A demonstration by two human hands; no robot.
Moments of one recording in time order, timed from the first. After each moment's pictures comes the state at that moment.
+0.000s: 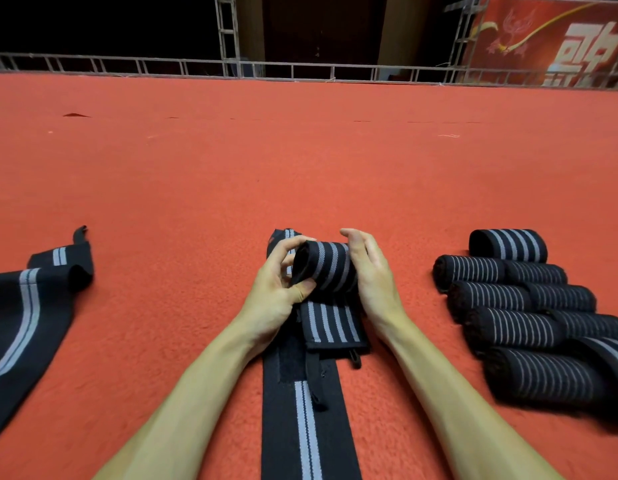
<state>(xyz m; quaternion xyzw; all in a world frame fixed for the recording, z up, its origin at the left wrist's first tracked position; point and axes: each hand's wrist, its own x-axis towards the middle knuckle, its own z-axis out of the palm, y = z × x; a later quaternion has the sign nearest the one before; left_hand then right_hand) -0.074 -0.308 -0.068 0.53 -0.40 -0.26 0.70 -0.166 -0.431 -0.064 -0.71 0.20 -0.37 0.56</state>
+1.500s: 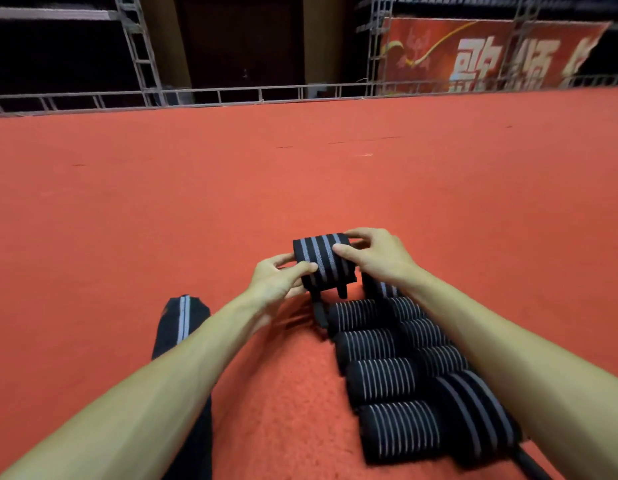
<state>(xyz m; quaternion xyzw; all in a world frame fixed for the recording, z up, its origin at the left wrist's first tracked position) -0.118 -0.488 0.002 0.60 -0.27 -0.39 0.65 -0.258 -0.601 0.038 -0.84 0.35 -0.24 0.34</state>
